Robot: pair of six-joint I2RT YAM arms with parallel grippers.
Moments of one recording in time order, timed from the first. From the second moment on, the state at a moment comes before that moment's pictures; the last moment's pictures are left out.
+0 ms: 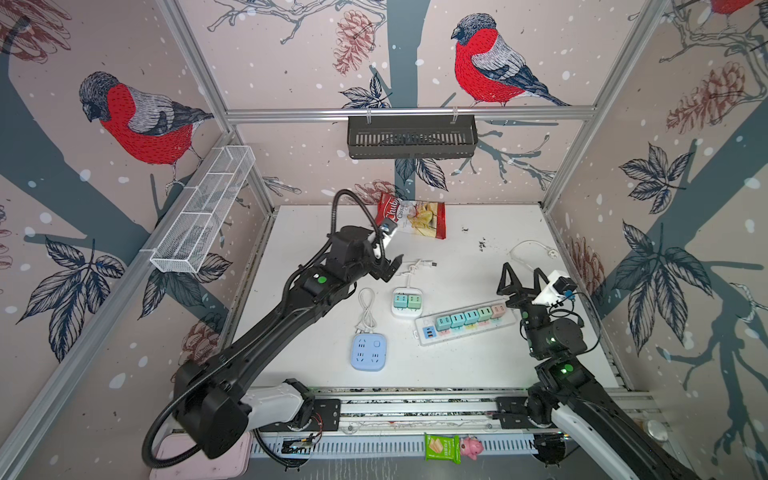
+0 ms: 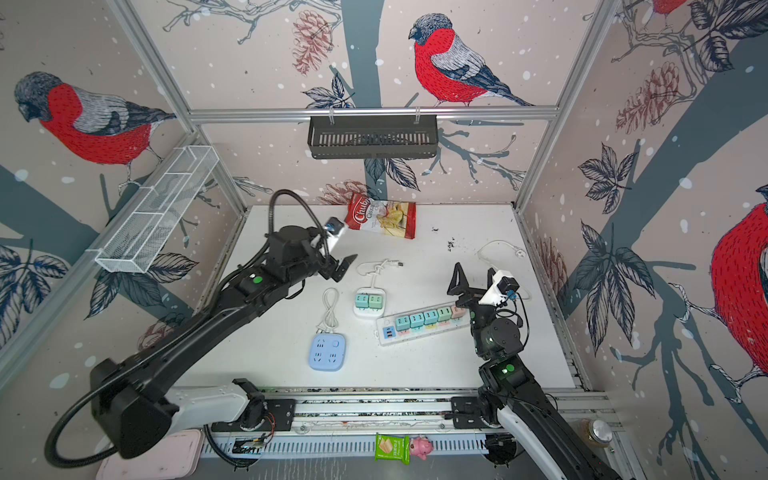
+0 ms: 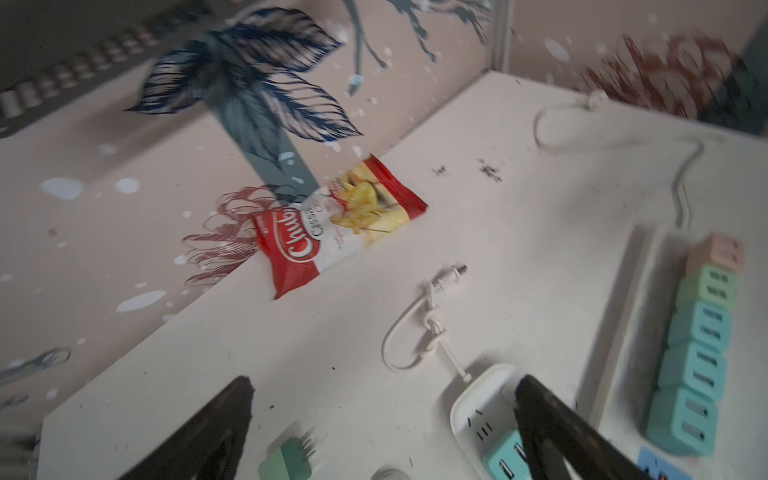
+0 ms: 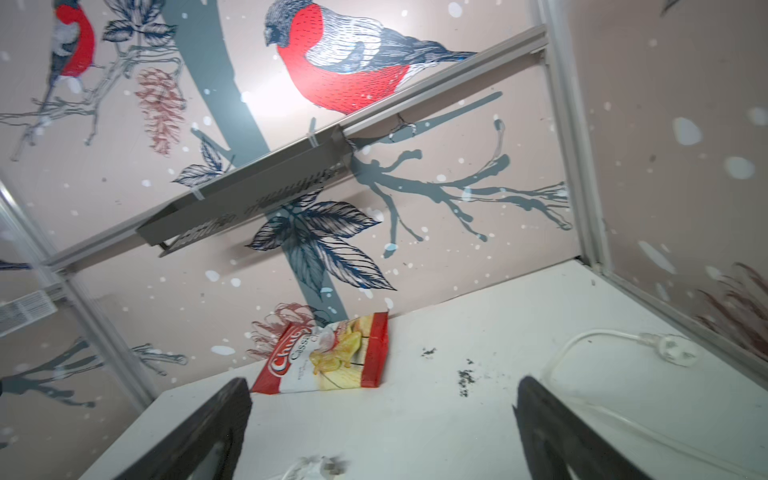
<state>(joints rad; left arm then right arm) -0.58 1.18 1.06 -0.24 -0.06 0.14 0.45 0.48 0.21 0.47 0.30 0.32</state>
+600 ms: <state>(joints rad) -0.36 0.56 0.22 0.05 -0.56 -0.59 1.35 1.17 0.58 0.28 0.50 0.40</state>
